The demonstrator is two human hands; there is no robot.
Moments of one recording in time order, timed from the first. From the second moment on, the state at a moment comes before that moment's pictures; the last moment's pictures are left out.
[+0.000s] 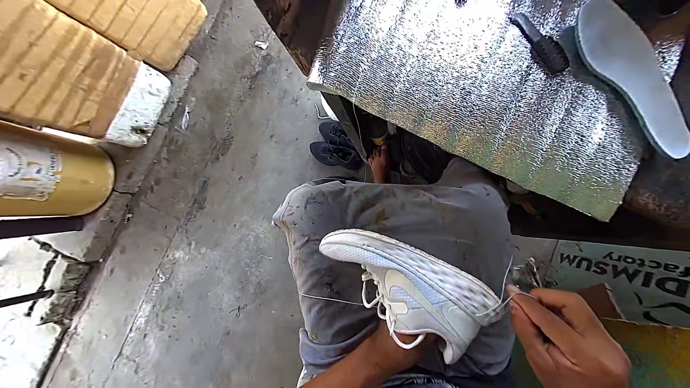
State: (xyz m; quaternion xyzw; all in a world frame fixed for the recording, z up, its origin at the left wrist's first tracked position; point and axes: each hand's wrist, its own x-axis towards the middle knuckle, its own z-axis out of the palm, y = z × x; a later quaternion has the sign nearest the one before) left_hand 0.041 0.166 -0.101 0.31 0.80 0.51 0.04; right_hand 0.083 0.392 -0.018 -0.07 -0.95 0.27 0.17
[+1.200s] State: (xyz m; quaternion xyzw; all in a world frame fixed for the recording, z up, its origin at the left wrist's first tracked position) left_hand -0.040 0.147 -0.027 0.38 0.75 0.51 0.15; right_hand 0.152 0.509 -0.084 -0.24 -0.90 0.35 0.04
